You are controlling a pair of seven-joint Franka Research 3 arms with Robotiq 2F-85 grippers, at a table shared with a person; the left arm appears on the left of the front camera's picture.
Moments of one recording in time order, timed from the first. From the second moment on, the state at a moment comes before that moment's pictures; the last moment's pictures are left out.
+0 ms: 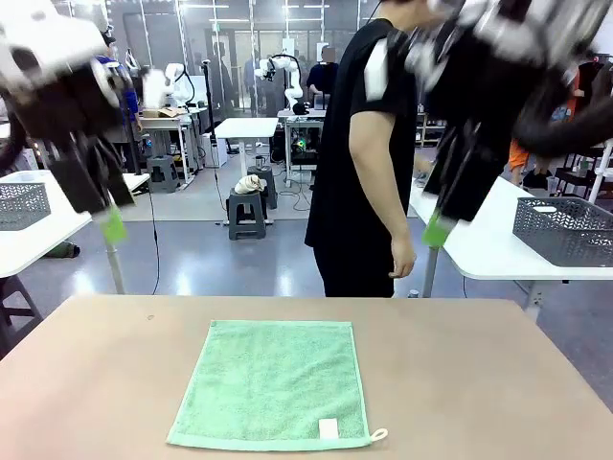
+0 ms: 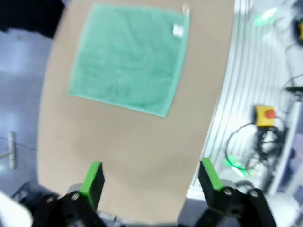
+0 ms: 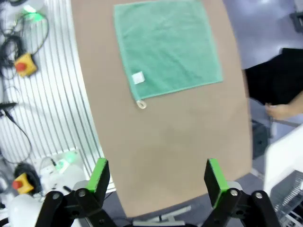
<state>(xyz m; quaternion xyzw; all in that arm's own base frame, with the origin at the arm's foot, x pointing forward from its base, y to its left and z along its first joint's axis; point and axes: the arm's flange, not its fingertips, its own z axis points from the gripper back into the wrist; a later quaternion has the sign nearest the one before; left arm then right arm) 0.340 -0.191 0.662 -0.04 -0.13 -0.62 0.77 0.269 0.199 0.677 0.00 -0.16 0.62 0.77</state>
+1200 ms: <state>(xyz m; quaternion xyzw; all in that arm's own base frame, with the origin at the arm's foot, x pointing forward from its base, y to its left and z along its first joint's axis) 0.315 -0.185 0.515 -0.02 -0.07 -0.70 0.71 0.286 0.217 0.525 0.02 -0.04 0.70 0.71</state>
